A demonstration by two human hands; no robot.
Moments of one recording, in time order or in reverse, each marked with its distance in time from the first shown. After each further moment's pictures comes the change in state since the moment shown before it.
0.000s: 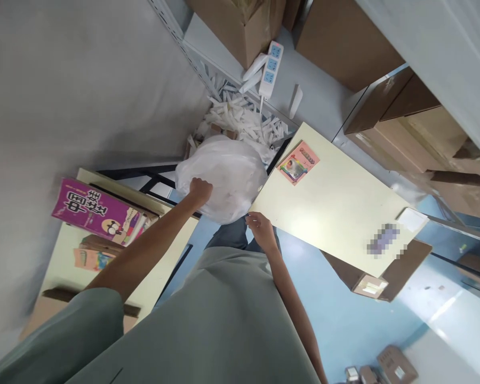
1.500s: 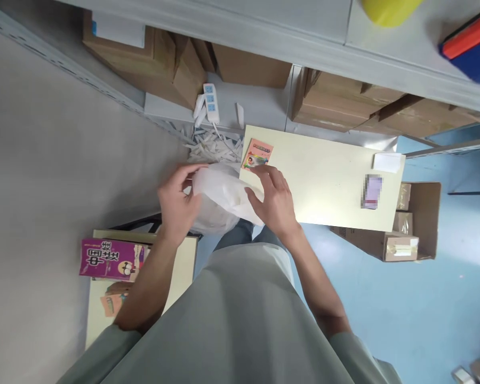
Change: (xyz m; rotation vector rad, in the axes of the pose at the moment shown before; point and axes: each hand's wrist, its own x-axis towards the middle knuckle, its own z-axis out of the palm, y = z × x) left_hand -0.214 0.164 -0.154 -0.597 0.873 0.682; right_hand -0.110 -0.156 -0.087 -0.543 0.614 -0.885
